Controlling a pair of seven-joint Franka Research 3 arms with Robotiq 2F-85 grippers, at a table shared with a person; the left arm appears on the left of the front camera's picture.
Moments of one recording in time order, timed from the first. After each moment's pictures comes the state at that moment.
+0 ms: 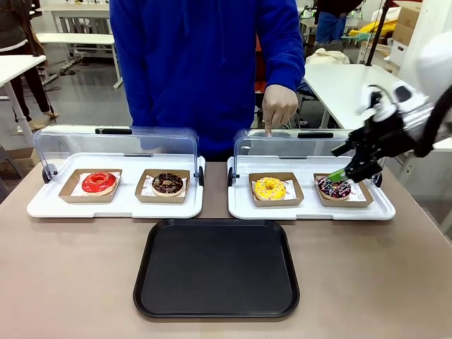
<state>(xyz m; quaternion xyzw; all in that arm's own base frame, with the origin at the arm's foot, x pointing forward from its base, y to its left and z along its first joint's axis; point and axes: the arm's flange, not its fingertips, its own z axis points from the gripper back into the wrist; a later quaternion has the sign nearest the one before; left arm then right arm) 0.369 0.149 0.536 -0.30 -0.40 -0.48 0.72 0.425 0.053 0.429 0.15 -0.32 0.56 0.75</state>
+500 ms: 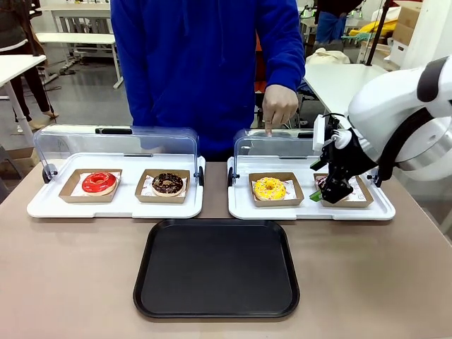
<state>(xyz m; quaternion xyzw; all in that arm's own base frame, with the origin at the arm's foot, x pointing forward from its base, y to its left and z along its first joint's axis) 0.368 0.149 0.536 -0.30 -0.40 -0.49 0.72 0.422 0.104 0.395 0.06 -0.29 0.62 0.72</state>
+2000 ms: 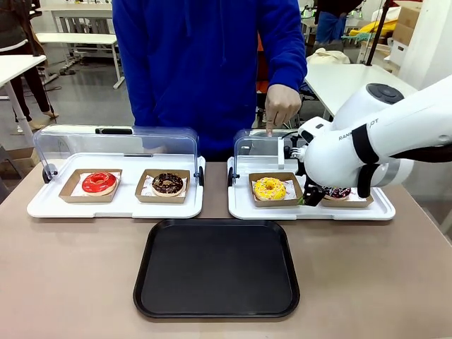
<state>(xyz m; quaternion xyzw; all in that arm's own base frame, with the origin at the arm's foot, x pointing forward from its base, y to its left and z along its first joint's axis) 0.368 0.149 0.536 -0.30 -0.40 -0.49 0.72 0.477 0.155 0.347 -0.06 -0.20 0.66 0.72</state>
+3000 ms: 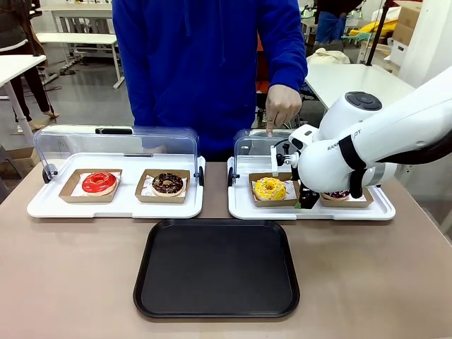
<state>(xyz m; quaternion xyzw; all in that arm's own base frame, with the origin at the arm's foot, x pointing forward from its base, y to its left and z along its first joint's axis) 0.368 0.149 0.536 -0.30 -0.40 -0.49 0.71 0.500 0.162 0.317 -0.07 -0.17 0.68 0.71</state>
